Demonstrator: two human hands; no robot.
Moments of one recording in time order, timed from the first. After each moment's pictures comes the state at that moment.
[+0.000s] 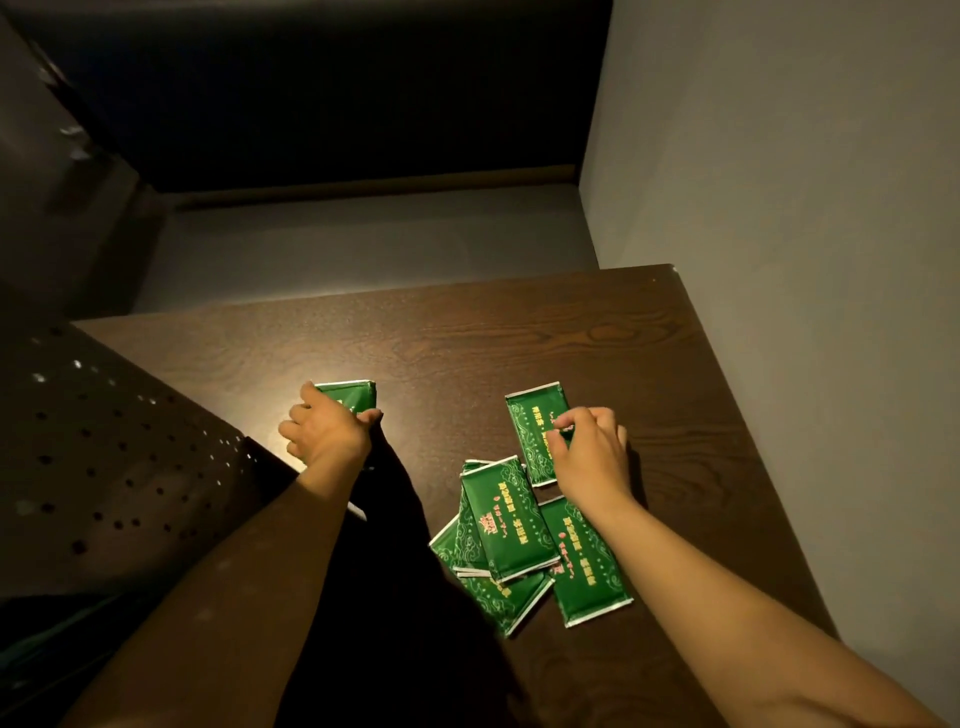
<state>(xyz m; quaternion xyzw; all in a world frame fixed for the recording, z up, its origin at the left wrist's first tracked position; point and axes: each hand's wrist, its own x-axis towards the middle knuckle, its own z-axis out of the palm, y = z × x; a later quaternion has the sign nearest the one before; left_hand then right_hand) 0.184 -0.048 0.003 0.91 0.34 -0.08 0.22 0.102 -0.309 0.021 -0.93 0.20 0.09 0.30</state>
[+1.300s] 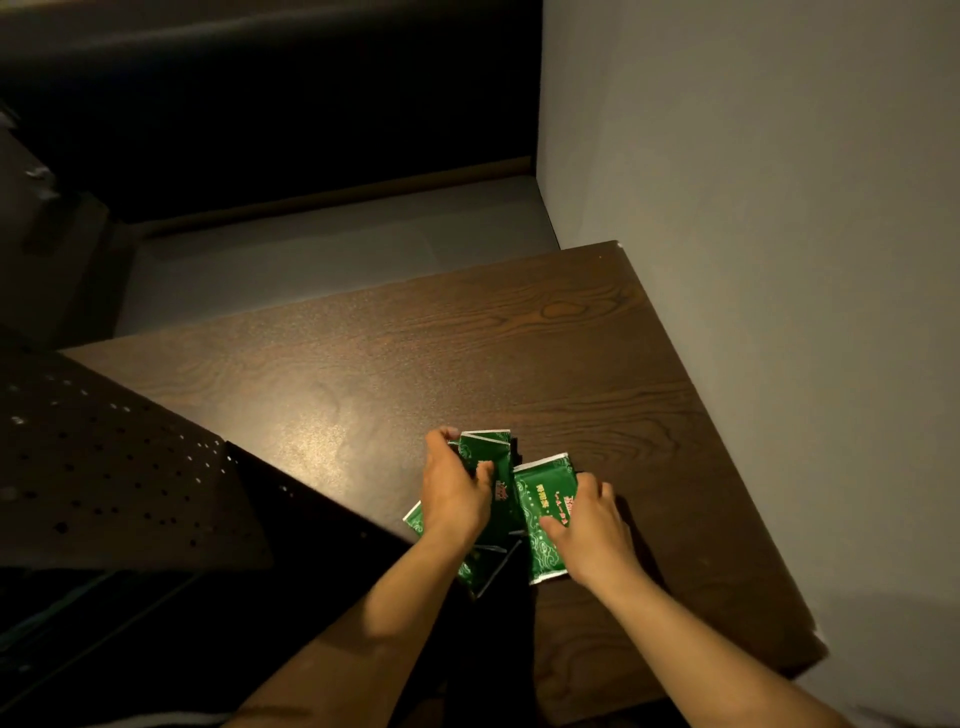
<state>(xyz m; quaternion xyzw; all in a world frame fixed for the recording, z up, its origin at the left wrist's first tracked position) 0.054 -0.191 0.032 0.89 0.14 -0.16 0.41 -0.015 -0.327 0.022 -0.89 0.26 0.19 0.31</state>
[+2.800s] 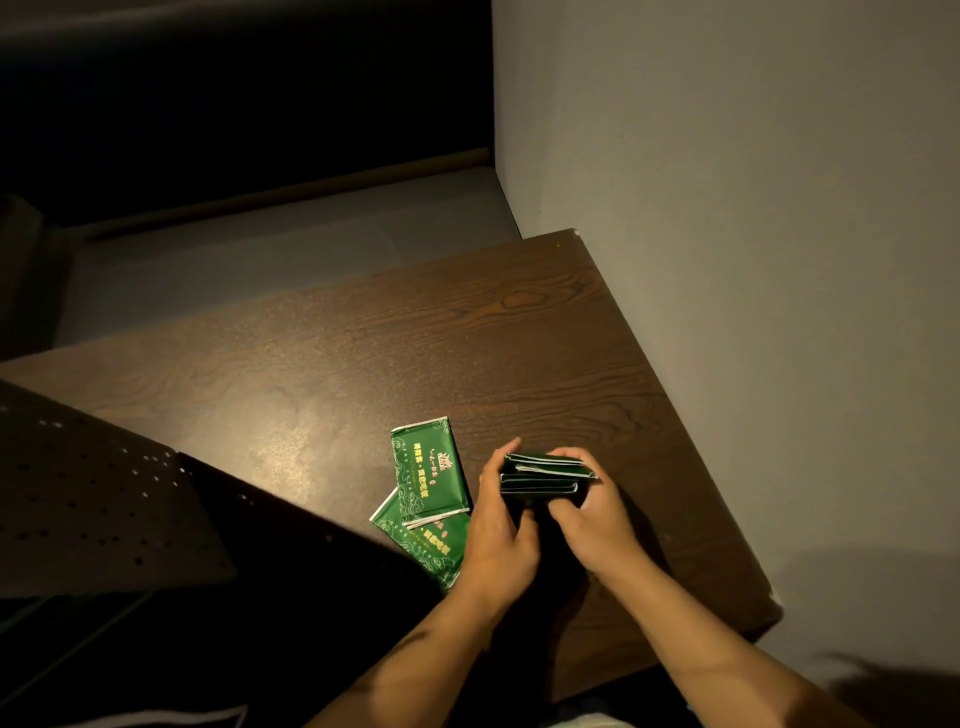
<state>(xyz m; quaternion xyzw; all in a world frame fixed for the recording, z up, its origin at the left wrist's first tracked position) -0.013 -0.232 0.022 0.78 -0.09 -0.15 0.60 -0.029 -0.358 0.031 -0.75 0.22 0.01 0.62</state>
